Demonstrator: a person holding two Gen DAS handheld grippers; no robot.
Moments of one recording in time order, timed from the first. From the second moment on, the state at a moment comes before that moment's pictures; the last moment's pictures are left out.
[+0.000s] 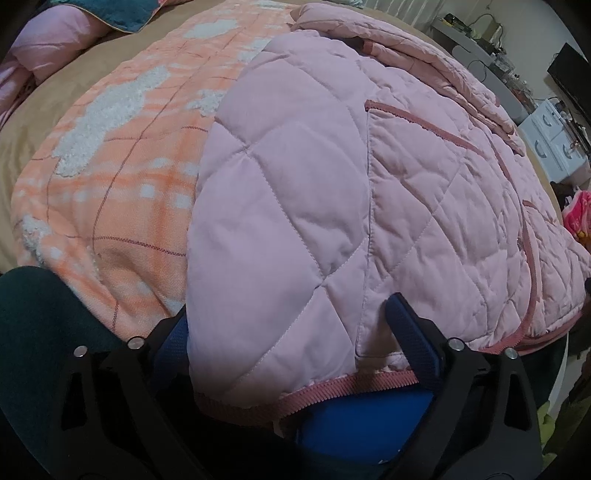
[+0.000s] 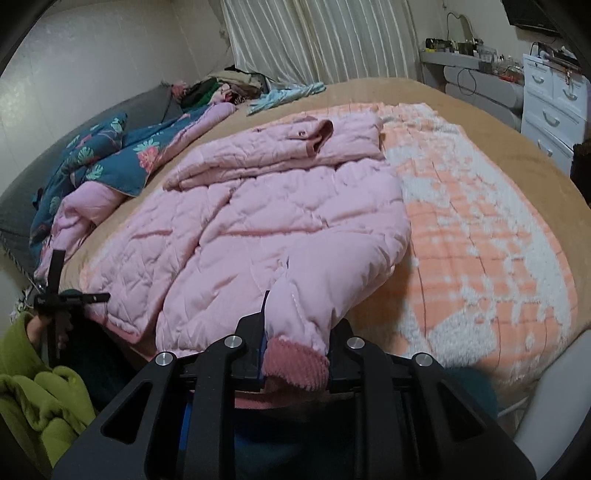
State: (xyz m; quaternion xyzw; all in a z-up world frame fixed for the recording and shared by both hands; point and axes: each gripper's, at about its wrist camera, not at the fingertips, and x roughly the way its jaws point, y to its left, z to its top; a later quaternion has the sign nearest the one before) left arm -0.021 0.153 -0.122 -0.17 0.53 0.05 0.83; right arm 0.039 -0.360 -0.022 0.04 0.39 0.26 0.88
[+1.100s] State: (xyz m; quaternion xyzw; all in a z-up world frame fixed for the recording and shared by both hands) left arm 0.042 0.151 0.046 -0.15 0.35 -0.02 0.92; right arm 0.112 -0.360 0.088 0.13 0.27 0.27 0.92
